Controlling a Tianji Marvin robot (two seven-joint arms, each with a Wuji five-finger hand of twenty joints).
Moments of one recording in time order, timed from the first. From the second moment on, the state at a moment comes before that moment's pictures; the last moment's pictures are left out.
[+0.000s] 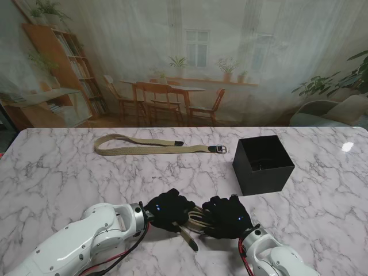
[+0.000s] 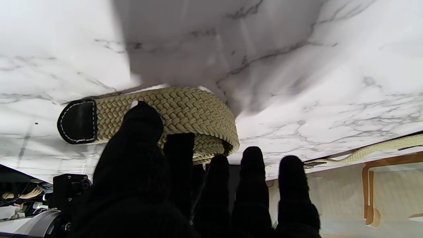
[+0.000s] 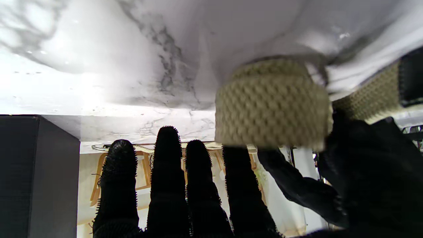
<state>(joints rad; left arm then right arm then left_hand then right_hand) 1.35 -0.99 -0.79 -1.53 1.19 -0.43 -0.04 -1.74 -1.05 1.07 -1.60 -1.12 -0.06 -0.22 1.03 -0.30 0.07 0.01 0.70 0.05 0.84 0.69 0.38 0.13 0.25 0.37 0.39 0.17 0.29 0.54 0.05 0.23 0.78 0.62 0.26 -0.39 0.74 -0.13 0.42 0.10 0.52 0.45 0.43 0.20 0.58 0.34 0.54 0.15 0.45 0.38 0.16 0.36 1.05 0.44</state>
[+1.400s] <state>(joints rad) 1.31 -0.99 -0.73 -1.52 1.18 -0.36 -0.01 -1.70 -1.04 0.86 -1.70 -1.17 0.38 -0.03 1.03 -0.27 0.06 0.01 0.70 0.08 0.89 0.67 0.40 0.13 0.25 0.38 0.39 0.17 0.29 0.54 0.05 0.23 0.78 0.62 0.01 -0.45 0.69 -0.13 0.27 0.28 0.03 0.28 0.19 0.37 0.16 0.12 0.34 0.31 0.10 0.11 -0.03 0.49 0.67 0.19</state>
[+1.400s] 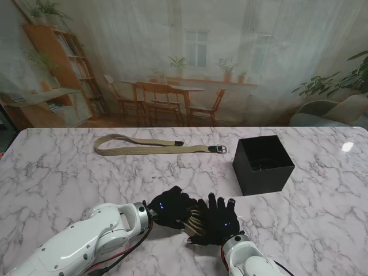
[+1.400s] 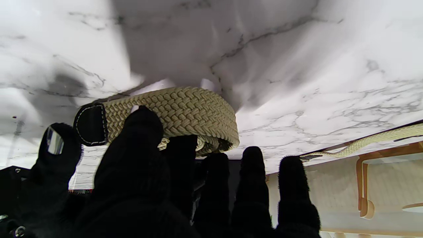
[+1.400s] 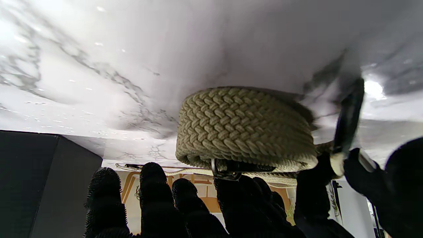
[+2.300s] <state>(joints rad) 1.37 -0.99 -0.82 -1.53 1.19 -0.40 -0.01 -1.67 -1.05 0.85 -1.65 -1.14 0.36 -0.08 0.91 -0.19 0.02 0.01 0.63 0.07 0.56 0.64 0.40 0.14 0.21 0.36 0.39 0.17 0.29 0.54 0.04 0.23 0.78 0.62 0.39 -0.54 0.80 -0.06 0.27 0.26 0.17 0.55 0.48 0.25 0.71 0.52 0.50 0.21 0.27 0.30 -0.01 0.48 0.70 0.09</state>
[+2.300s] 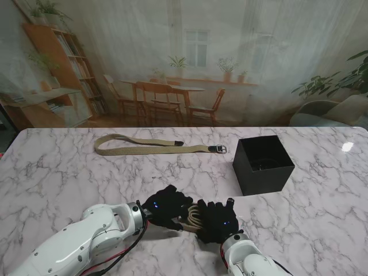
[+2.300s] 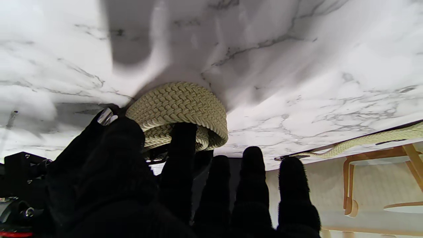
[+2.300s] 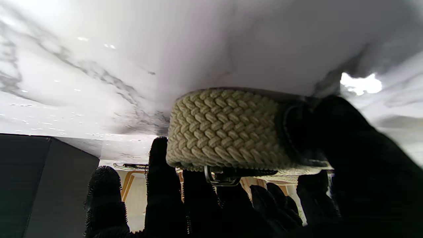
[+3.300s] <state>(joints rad) 1.64 -1.01 -1.28 -1.67 1.40 -0.31 0.25 -1.67 -1.07 0.88 -1.59 -1.15 0.32 -0.24 0.86 -0.15 0.00 0.01 0.54 0.07 0.47 0.63 0.37 0.15 0.20 0.35 0.39 0.17 0.29 0.54 0.03 0.23 0.78 0.62 0.50 -0.67 0.84 -0.29 0.52 0.13 1.02 0.41 0.97 0.14 0.85 0.62 1.05 0.11 0.72 0.52 0.55 0.27 1.32 0.46</state>
